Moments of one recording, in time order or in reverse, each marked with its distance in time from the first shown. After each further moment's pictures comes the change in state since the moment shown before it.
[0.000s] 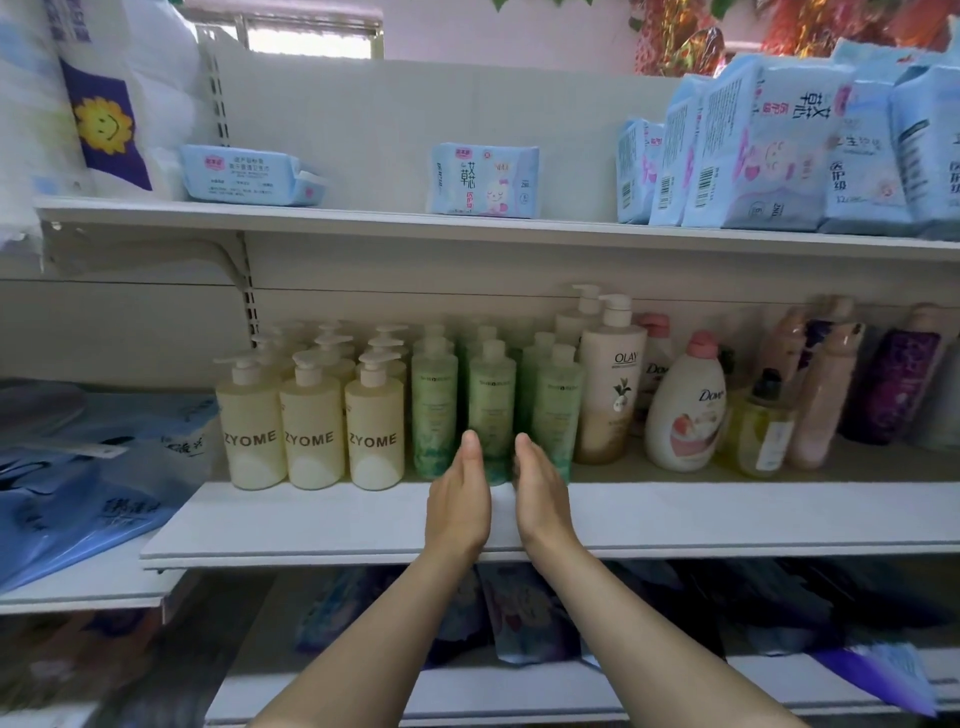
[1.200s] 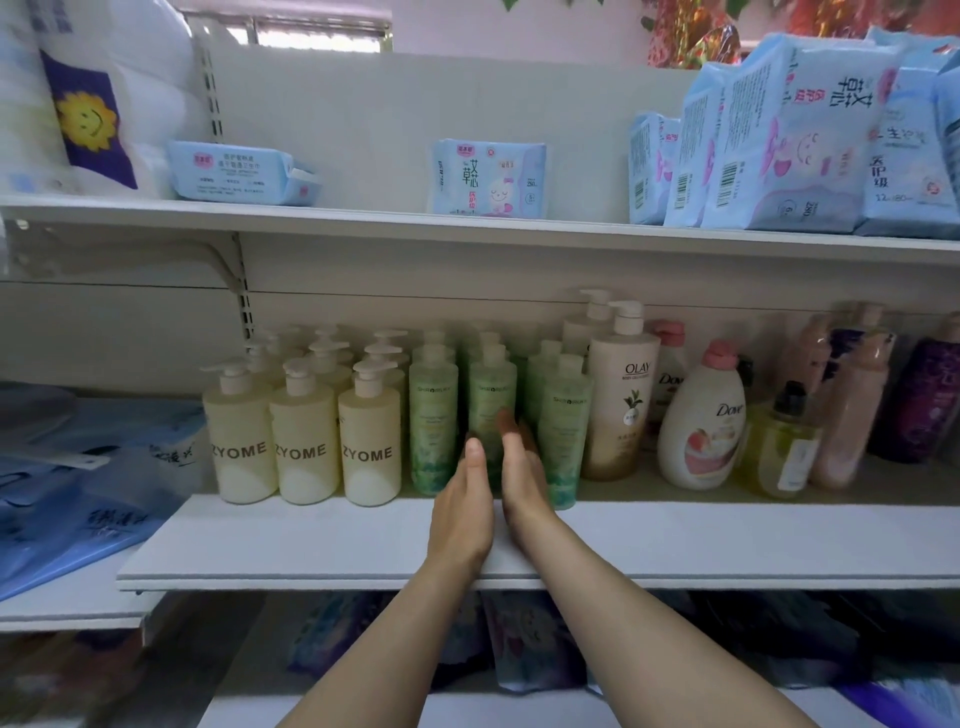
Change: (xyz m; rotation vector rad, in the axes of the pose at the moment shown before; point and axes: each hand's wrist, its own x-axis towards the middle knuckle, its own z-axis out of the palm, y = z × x) left_hand 0.017 -0.004 0.011 -0.062 0.007 -0.052; right_hand 0.048 -0.005 0.024 0.106 -0.003 0.025
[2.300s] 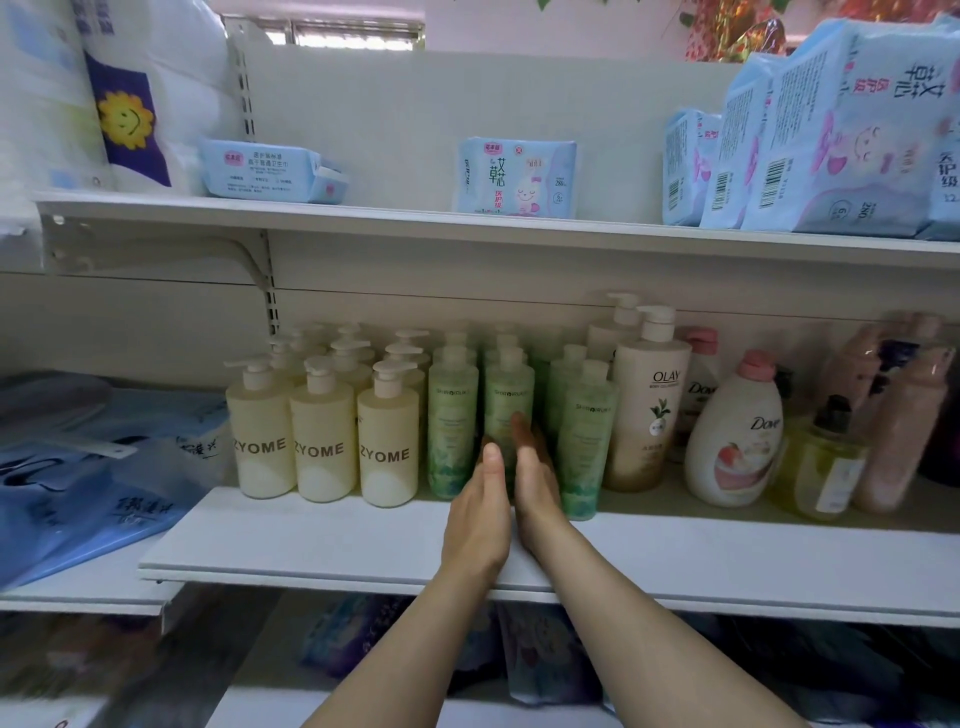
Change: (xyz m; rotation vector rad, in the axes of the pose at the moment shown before) left_hand 0.003 -0.002 0.002 -0.018 0.026 -0.018; right_hand 0.023 0.019 0.006 0.056 -0.014 0.005
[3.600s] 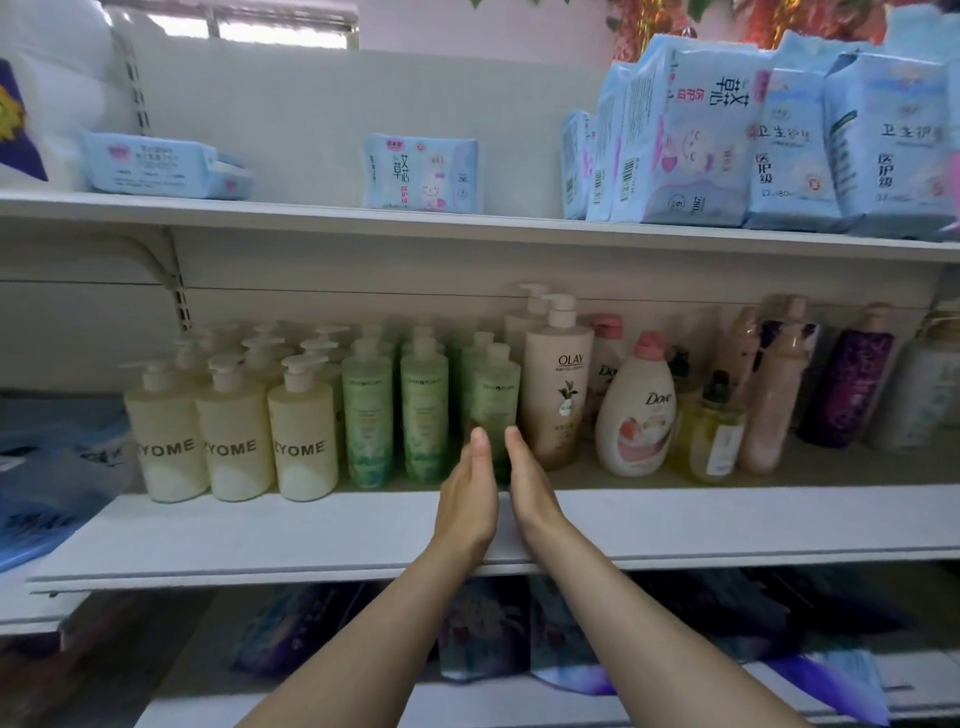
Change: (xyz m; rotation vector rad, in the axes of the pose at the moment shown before) left_hand -0.020 0.016 0.070 -0.025 -0.115 0.022; right_hand -0.026 -0.020 -0.095 -0.059 -0.088 0.067
